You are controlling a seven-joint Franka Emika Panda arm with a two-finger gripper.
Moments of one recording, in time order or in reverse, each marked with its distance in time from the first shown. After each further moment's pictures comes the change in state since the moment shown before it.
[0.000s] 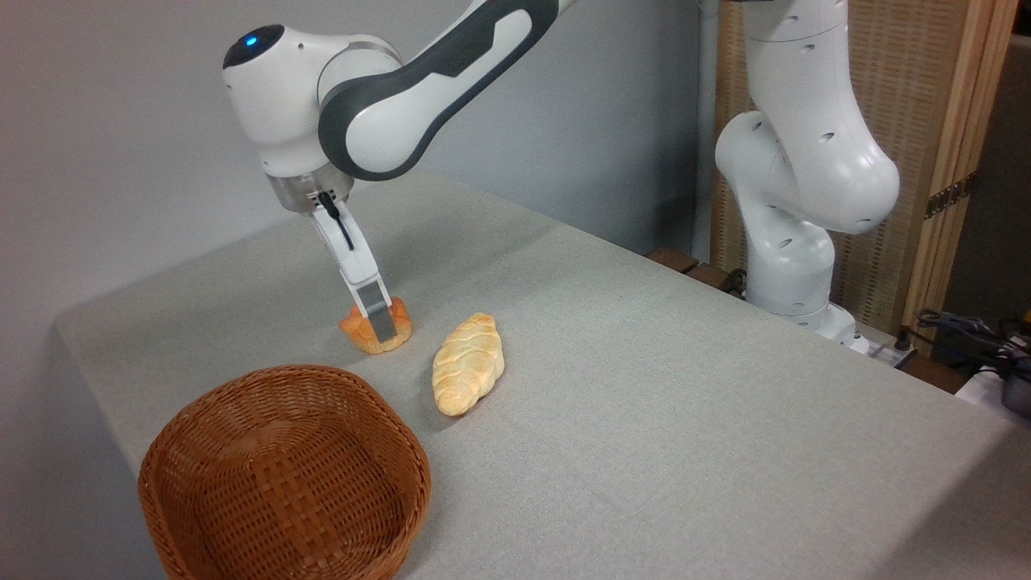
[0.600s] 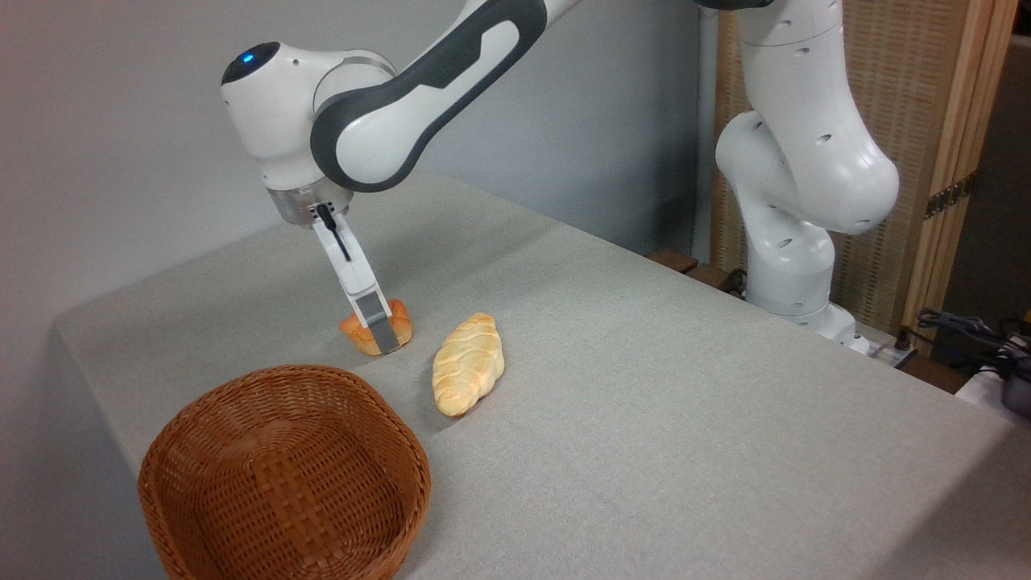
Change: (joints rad) arm -0.012 0.031 -0.001 0.008 0.039 0.000 0.000
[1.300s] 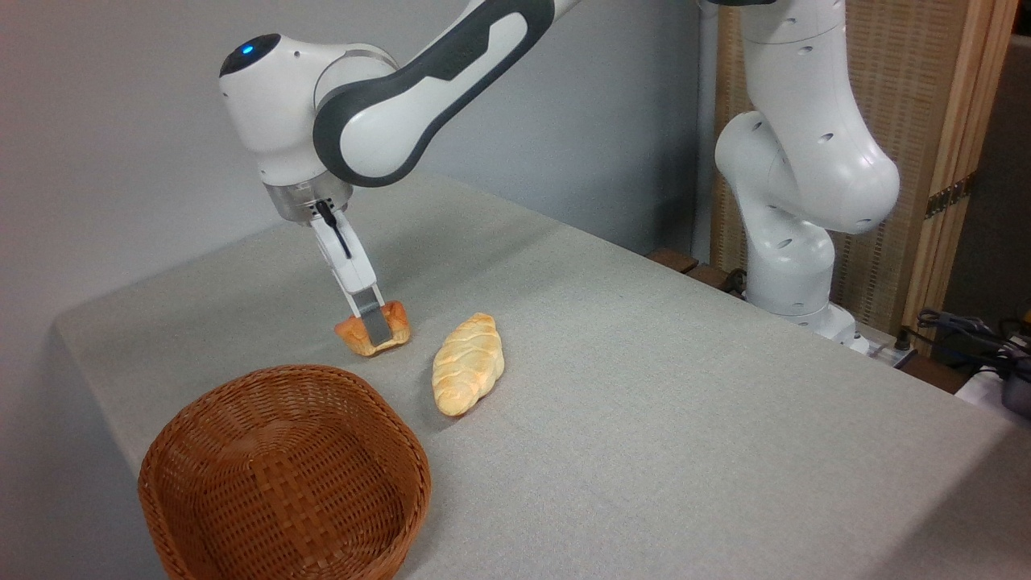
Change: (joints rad) arm 0.014 -0.024 0.021 0.002 0.002 -0.003 0.000
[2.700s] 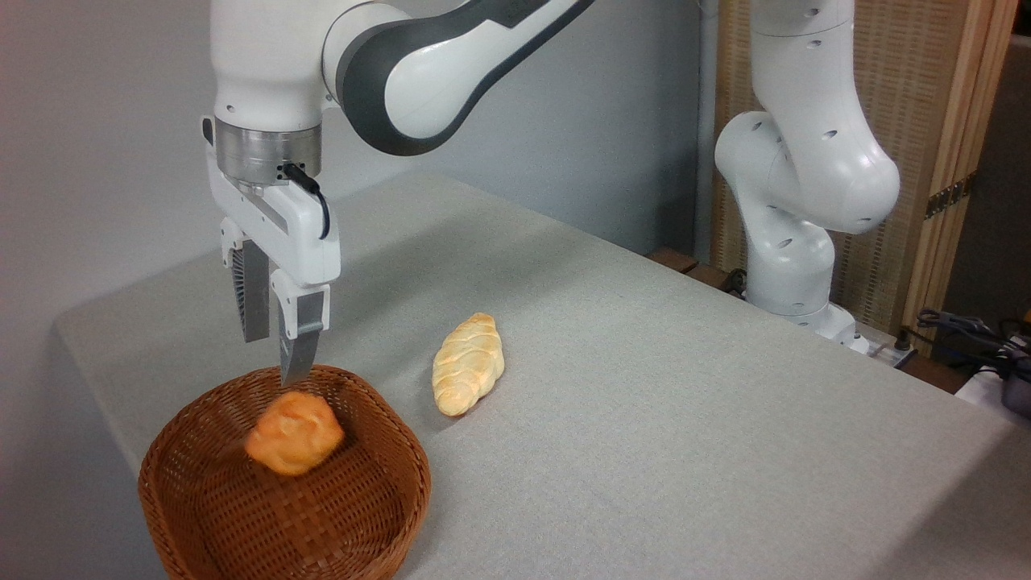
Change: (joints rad) arm 0.006 -0.060 0.220 0.087 -0.003 0.233 0.001
